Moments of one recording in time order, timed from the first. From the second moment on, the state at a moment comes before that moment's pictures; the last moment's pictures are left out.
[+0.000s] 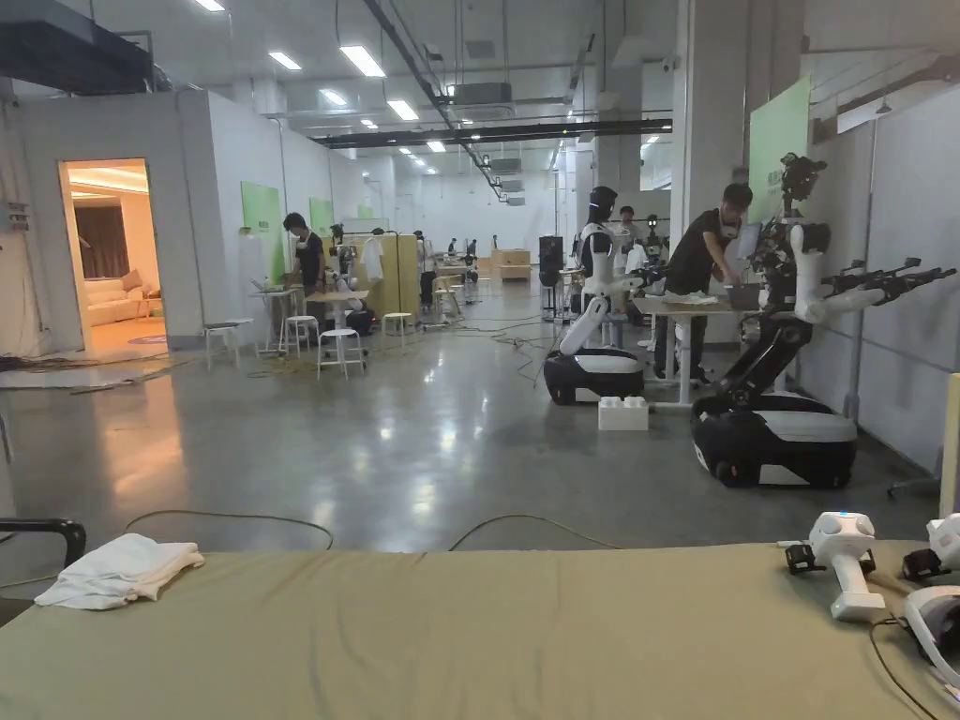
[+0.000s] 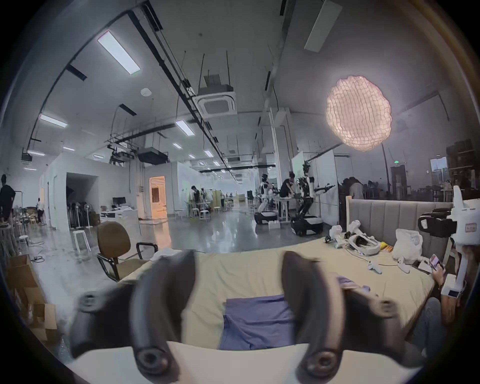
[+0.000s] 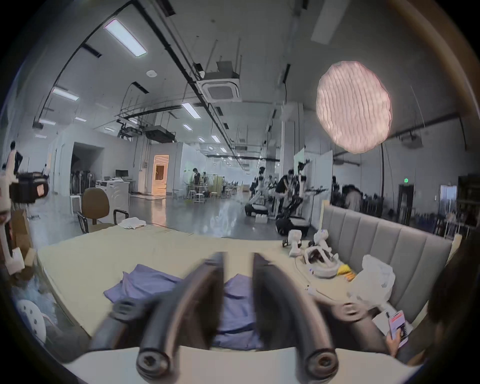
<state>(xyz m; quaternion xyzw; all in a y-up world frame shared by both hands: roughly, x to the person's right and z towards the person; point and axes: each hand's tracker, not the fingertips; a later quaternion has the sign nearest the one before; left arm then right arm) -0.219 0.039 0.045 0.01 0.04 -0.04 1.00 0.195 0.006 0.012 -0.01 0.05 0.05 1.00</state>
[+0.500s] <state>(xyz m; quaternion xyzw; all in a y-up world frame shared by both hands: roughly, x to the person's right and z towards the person) -0.219 0.044 0.080 0.02 0.05 -0.01 1.00 0.190 0.010 0.028 0.00 0.08 0.00 1.00</state>
